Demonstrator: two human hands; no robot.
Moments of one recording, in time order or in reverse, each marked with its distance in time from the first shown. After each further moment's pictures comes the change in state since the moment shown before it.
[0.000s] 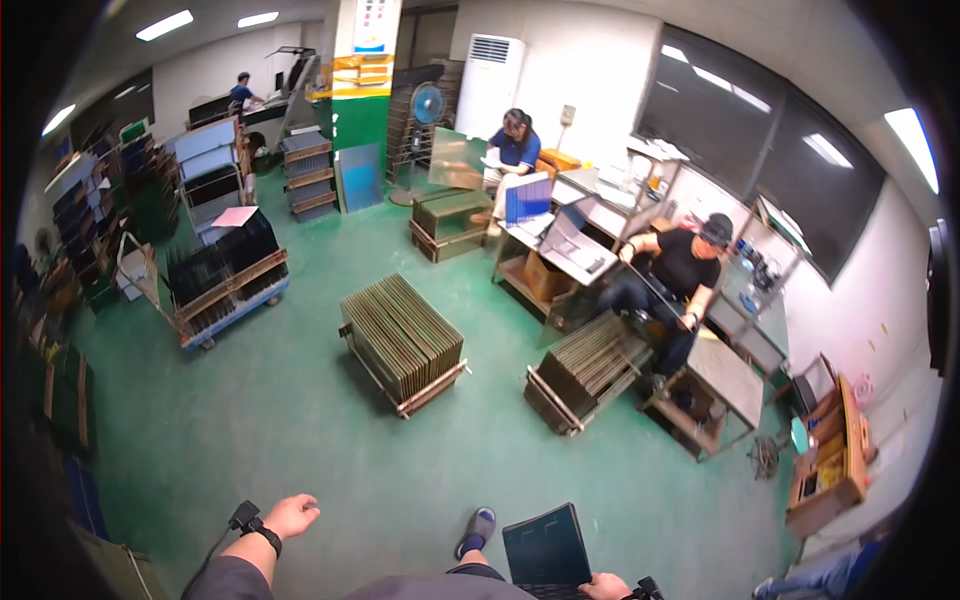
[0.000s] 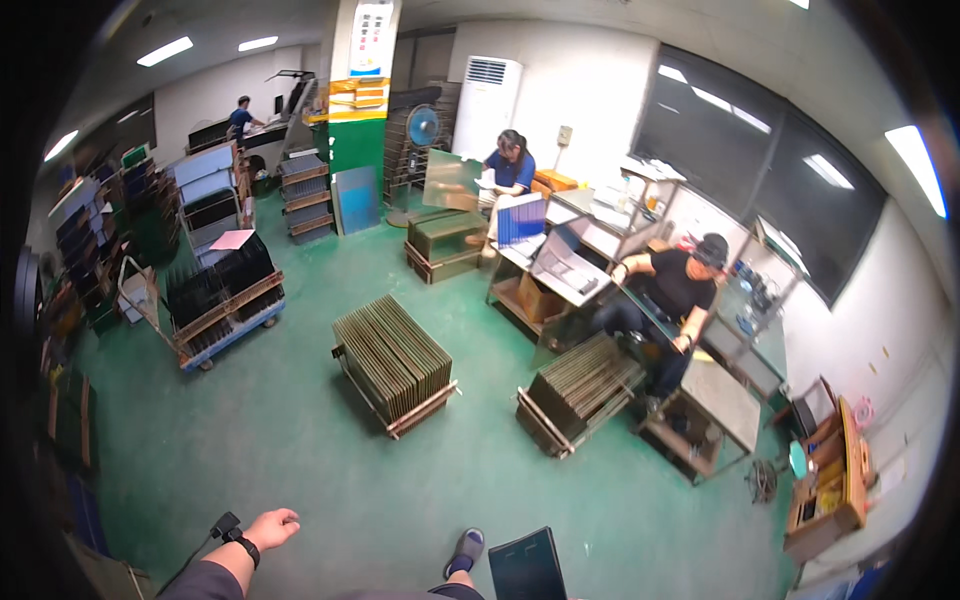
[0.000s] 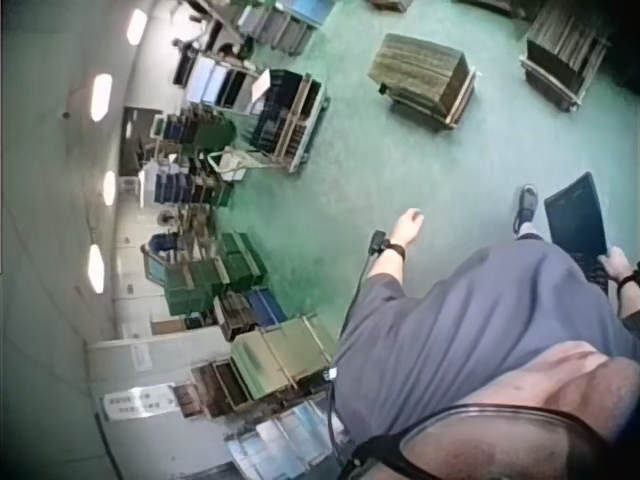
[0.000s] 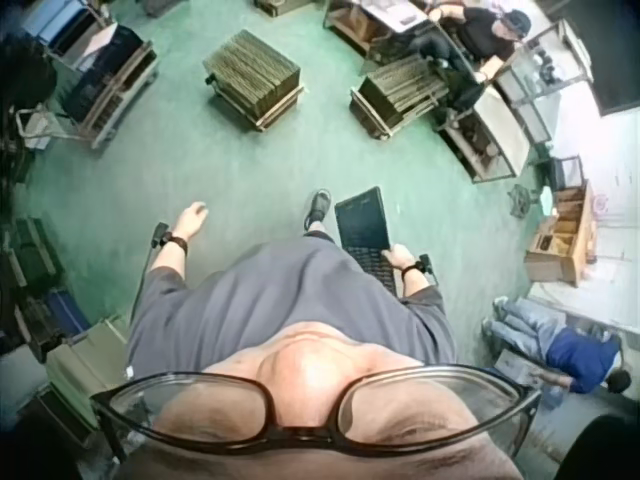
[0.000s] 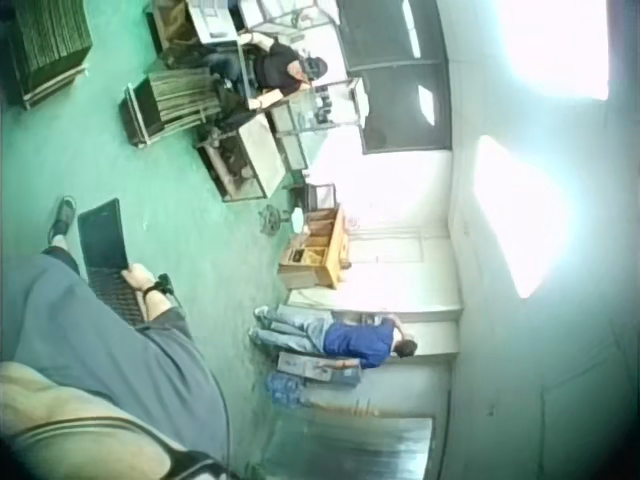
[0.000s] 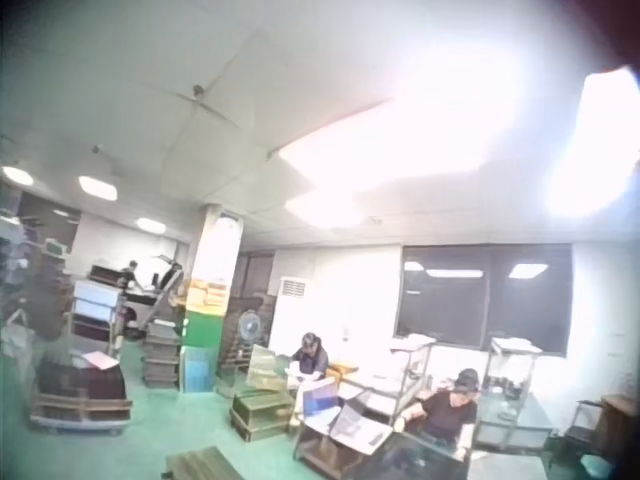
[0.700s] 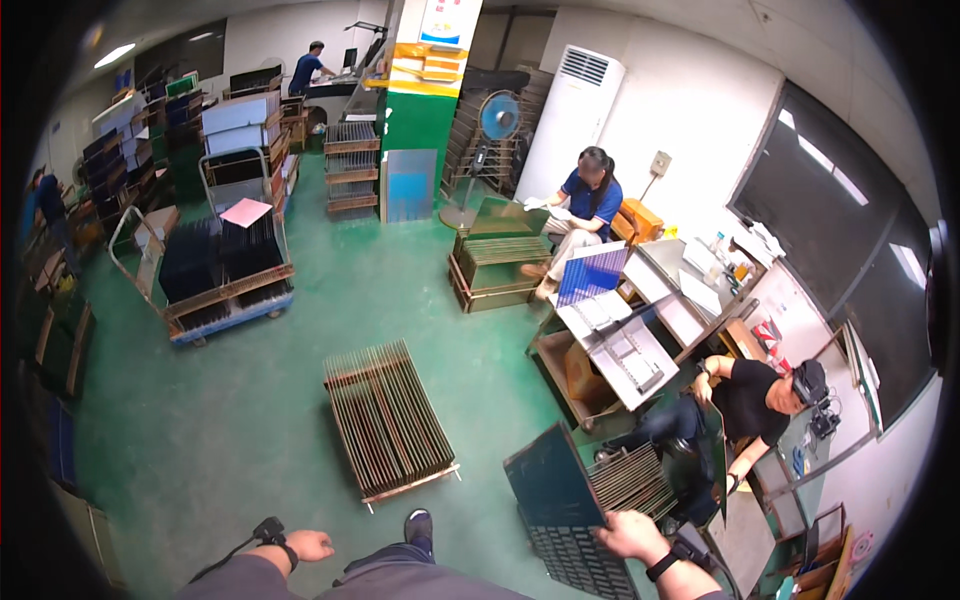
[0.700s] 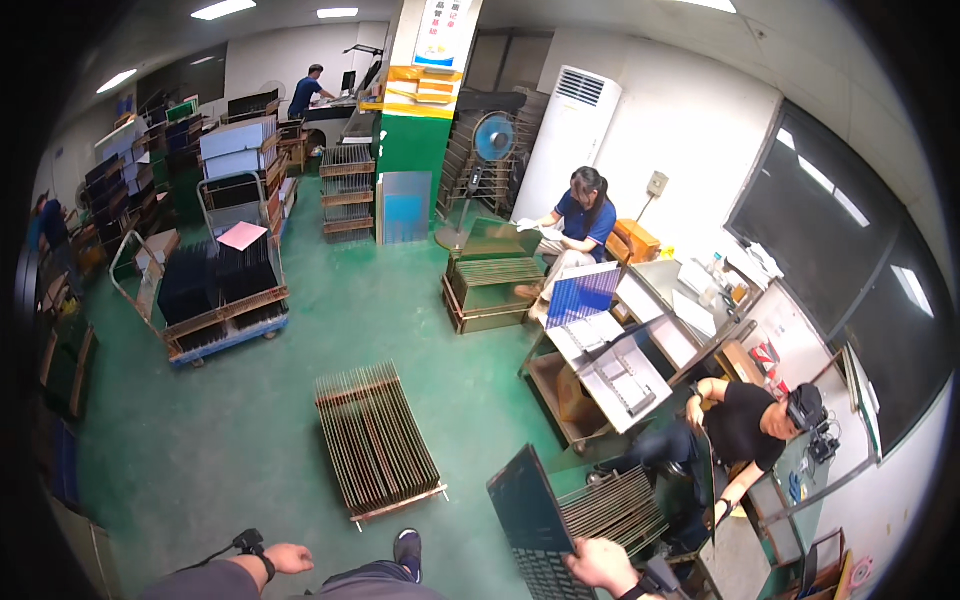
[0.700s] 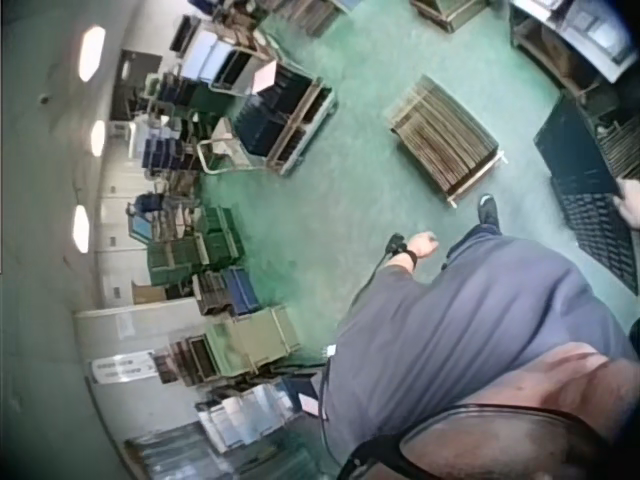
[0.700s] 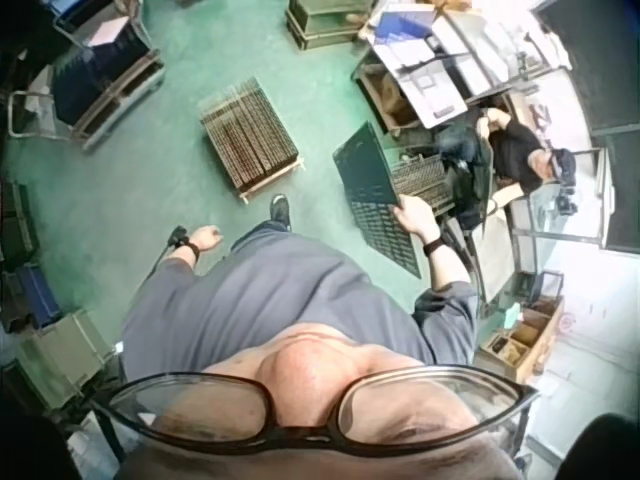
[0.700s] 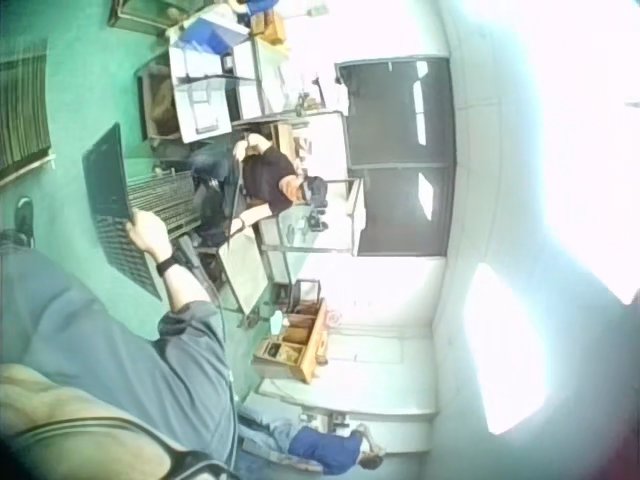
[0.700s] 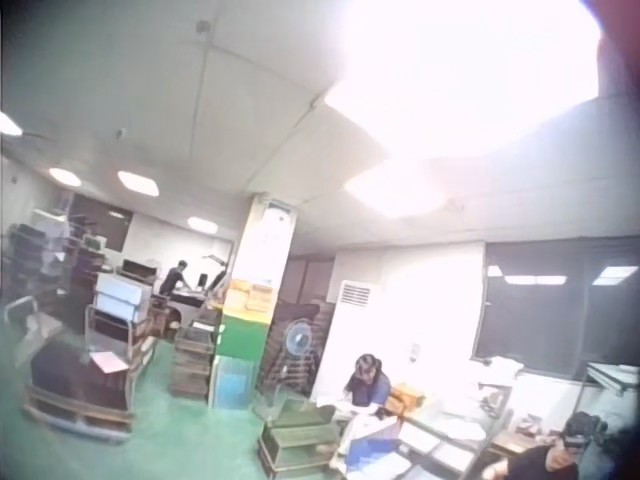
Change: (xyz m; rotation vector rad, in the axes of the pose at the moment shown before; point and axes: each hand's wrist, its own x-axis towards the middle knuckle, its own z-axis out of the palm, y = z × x) left_hand 0.363 0.171 0.013 0.192 -0.350 -0.130; right_hand 0.430 -0.253 -0.539 -0.460 0.113 -0.410
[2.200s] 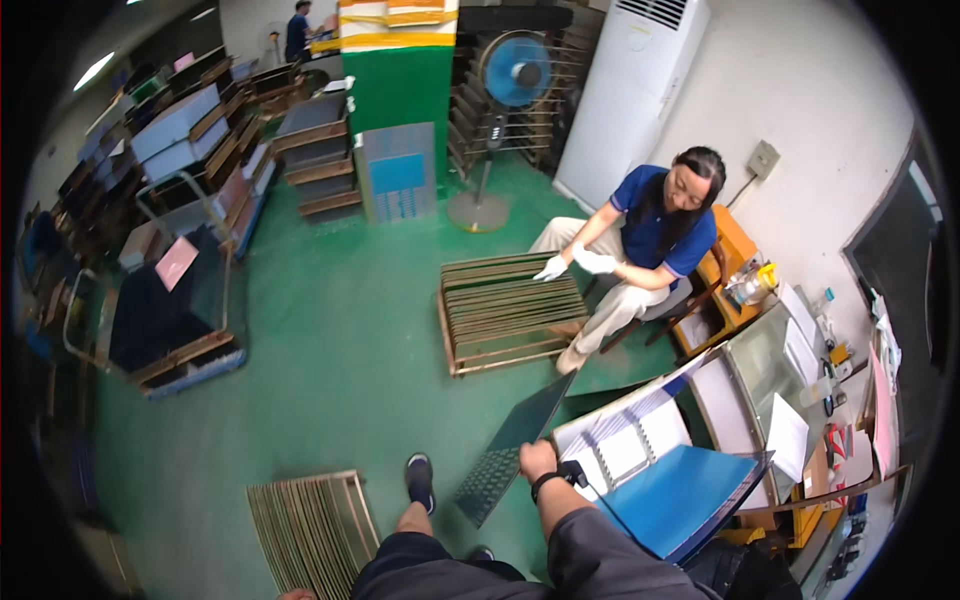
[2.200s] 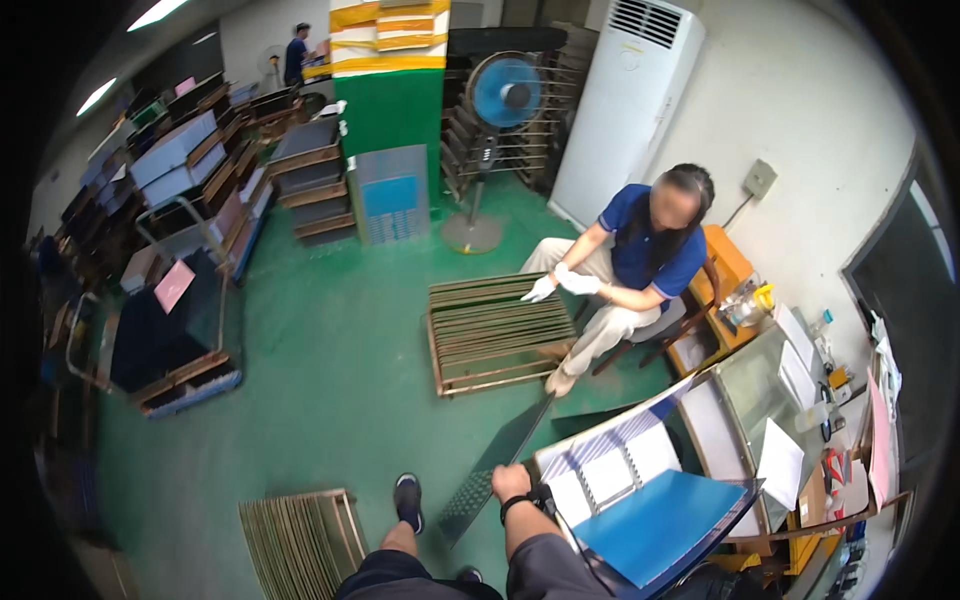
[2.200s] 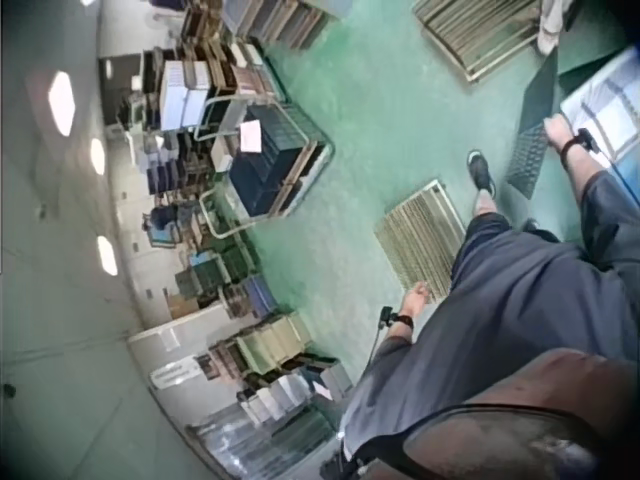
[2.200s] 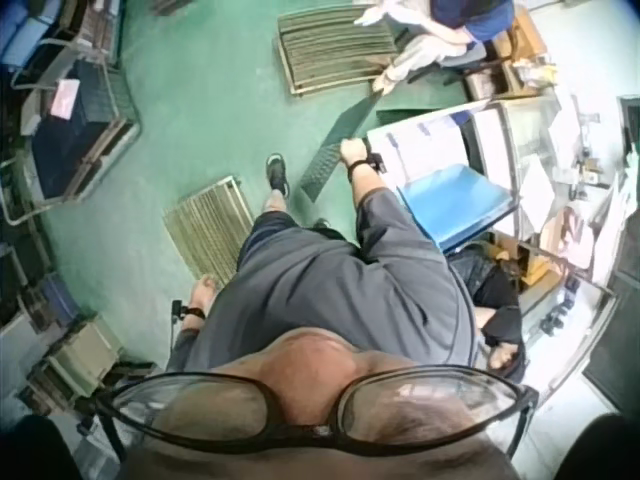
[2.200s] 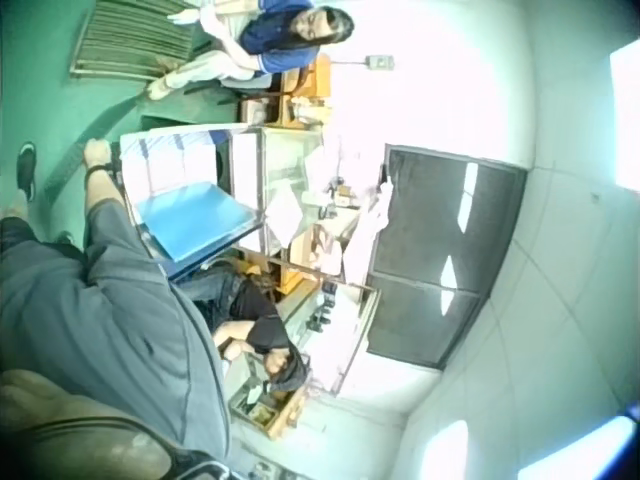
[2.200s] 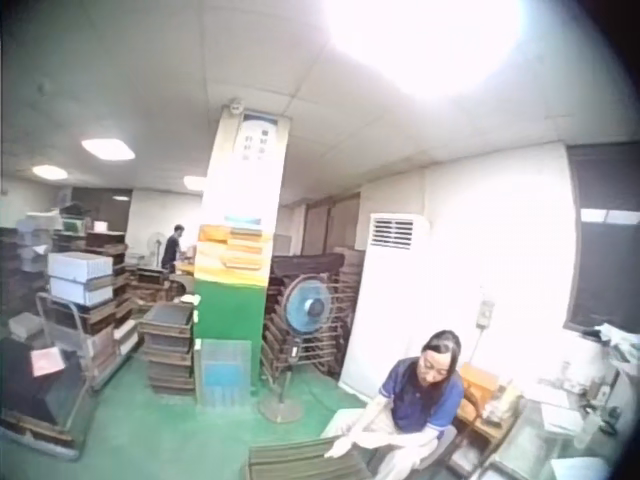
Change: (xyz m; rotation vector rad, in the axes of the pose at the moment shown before) left_hand 0.304 0.302 -0.382 -0.955 0.106 -0.586; right_hand 0.950 0.115 -0.151 0.599 0.043 0.286
